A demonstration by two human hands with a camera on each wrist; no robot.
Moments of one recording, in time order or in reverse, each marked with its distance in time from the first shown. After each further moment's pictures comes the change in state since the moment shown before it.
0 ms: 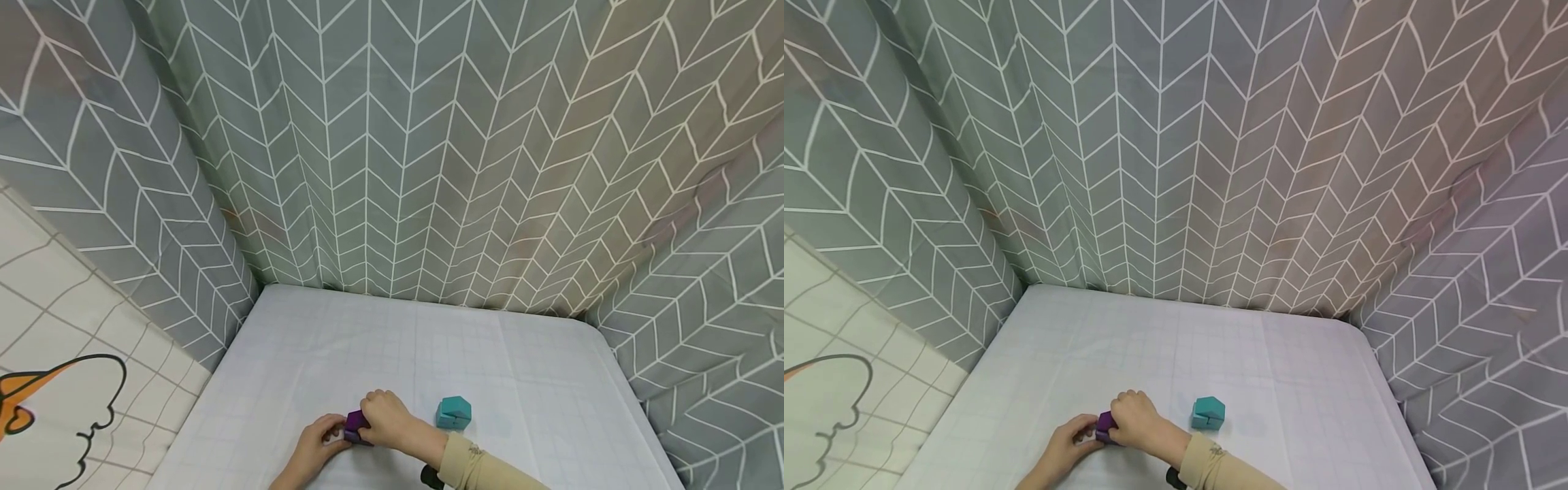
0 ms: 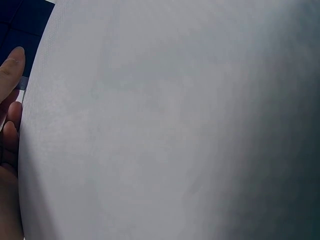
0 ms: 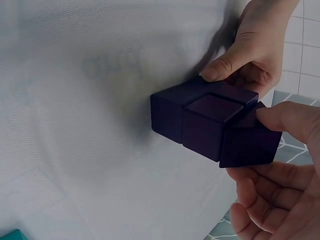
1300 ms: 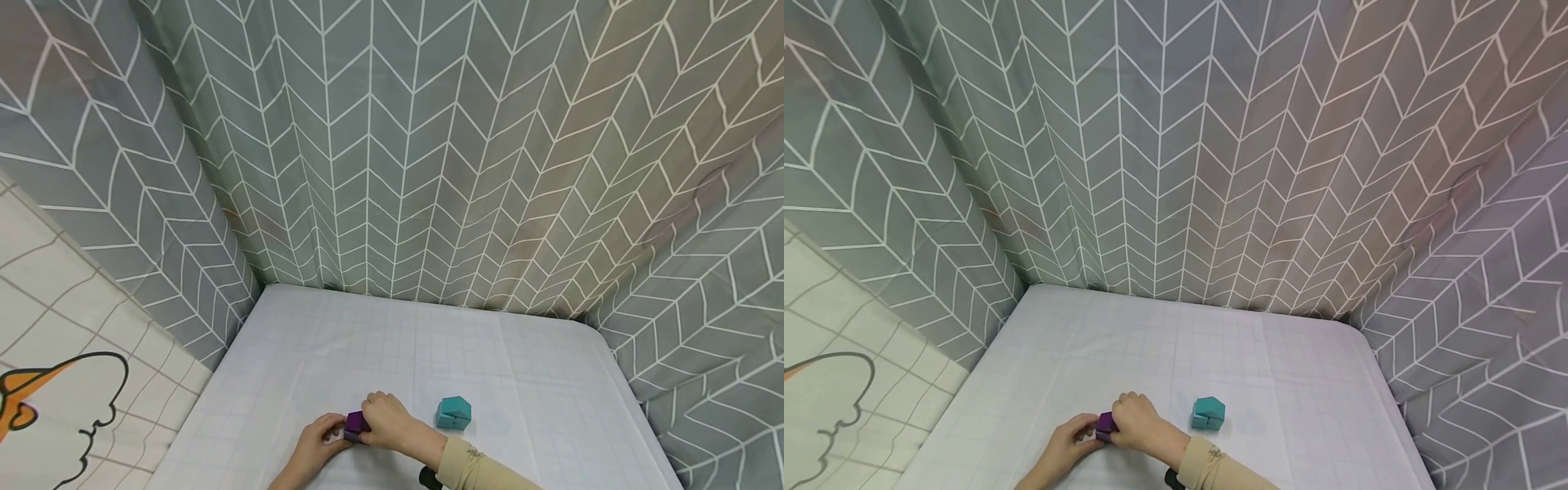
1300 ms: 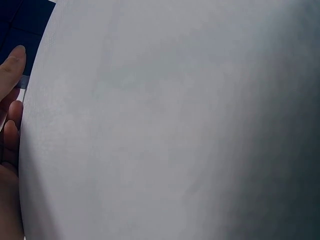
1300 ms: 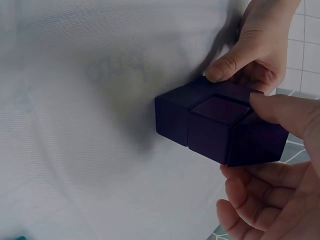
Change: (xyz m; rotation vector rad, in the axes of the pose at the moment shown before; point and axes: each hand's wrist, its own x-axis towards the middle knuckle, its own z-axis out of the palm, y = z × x) left_hand -0.001 -0.004 0.002 -0.011 0.045 0.075; right_hand -0.001 -0.001 0.008 0.007 -0.041 0.017
